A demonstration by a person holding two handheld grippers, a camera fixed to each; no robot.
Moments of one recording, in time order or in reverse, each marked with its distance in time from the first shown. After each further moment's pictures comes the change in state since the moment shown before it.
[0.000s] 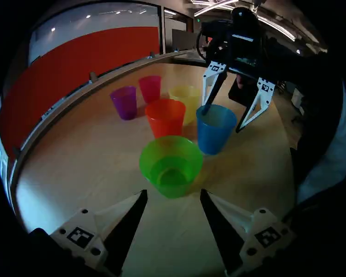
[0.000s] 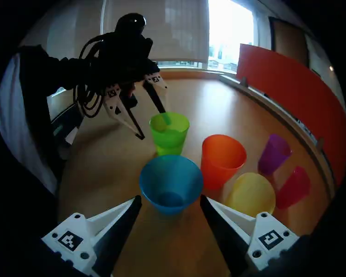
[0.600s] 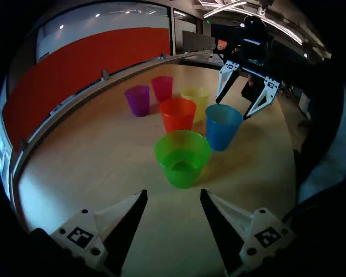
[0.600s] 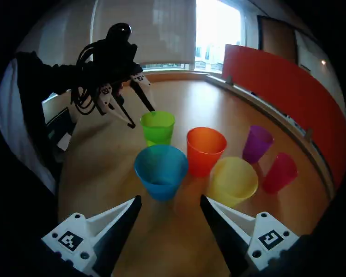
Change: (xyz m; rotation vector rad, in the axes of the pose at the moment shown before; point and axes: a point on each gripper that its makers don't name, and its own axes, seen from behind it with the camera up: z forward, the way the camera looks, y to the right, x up) left arm -0.009 -0.013 -0.021 0.065 0.006 -0.038; right arm -0.013 0.010 -0.032 -0.087 0.022 0.046
